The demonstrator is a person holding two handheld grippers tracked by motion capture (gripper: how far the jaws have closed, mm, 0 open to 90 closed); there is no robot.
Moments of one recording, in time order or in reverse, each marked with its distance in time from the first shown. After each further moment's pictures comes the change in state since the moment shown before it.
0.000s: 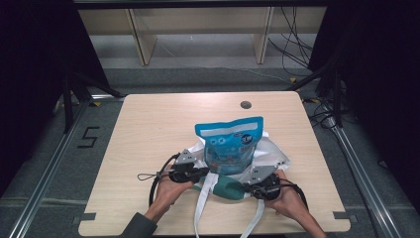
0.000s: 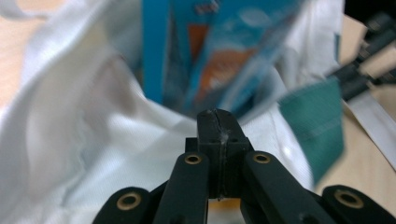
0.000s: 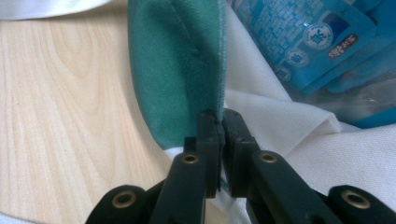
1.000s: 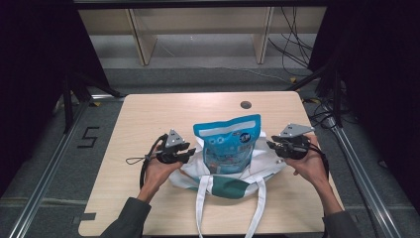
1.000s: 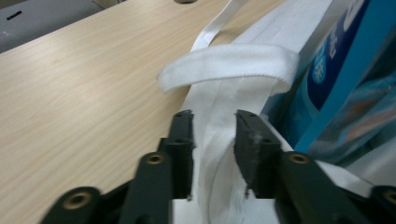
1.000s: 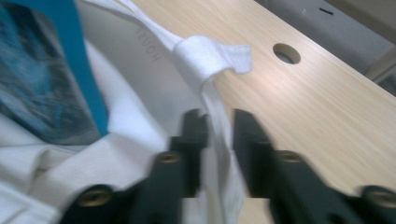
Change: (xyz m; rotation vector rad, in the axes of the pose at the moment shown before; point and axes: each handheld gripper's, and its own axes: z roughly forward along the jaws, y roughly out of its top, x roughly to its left) left arm 0.049 0.037 -0.022 -0.041 0.265 0.098; right arm -0.111 0.006 -0.056 -0.137 -0.317 0.151
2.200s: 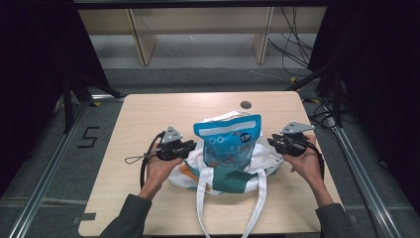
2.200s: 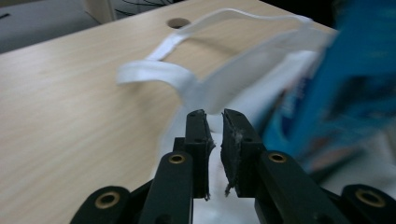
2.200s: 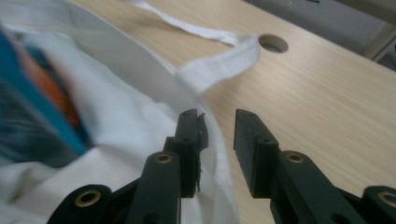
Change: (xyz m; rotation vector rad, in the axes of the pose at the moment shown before) left arm -0.014 0.001 -0.007 -0.077 -0.097 -0.098; right arm -0.009 -0.010 0.010 -0.042 -0.026 0.141
